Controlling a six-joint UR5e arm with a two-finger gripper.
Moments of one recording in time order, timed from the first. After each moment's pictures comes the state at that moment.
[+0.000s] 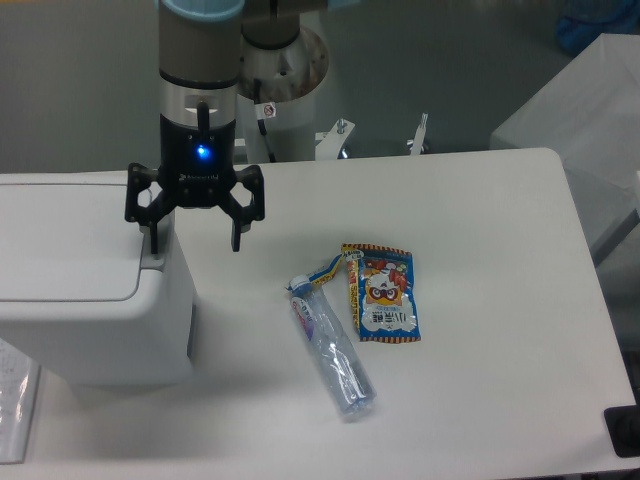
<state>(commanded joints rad) 2.22 -1.61 -1.69 -0.96 1.33 -0.02</state>
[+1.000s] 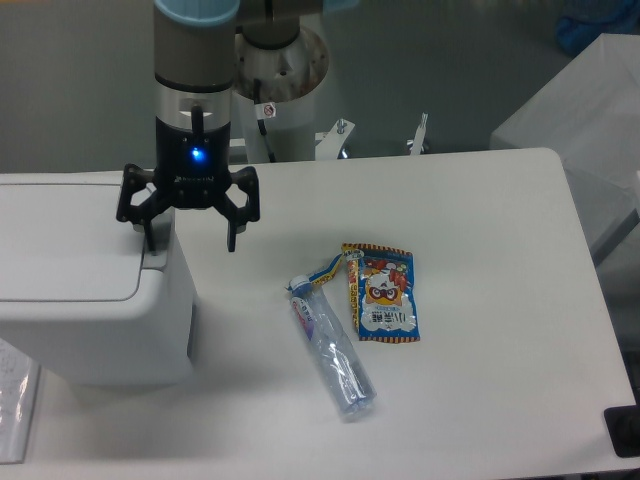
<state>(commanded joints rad) 2.22 -1.62 -1.70 -0.96 1.34 -0.02</state>
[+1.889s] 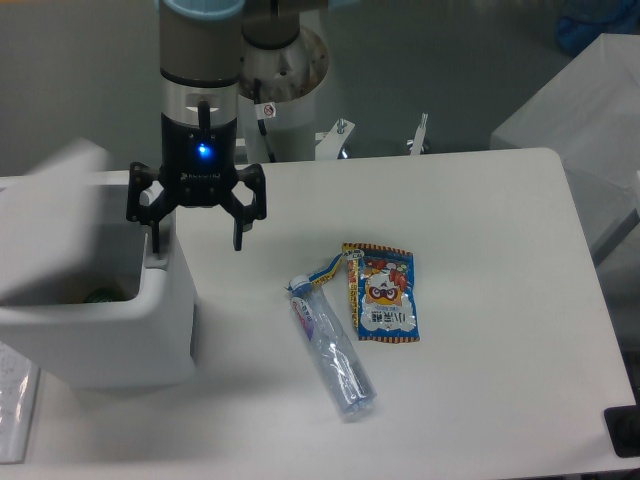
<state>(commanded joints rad) 2.23 -1.61 -1.69 -0.96 1.34 -0.01</state>
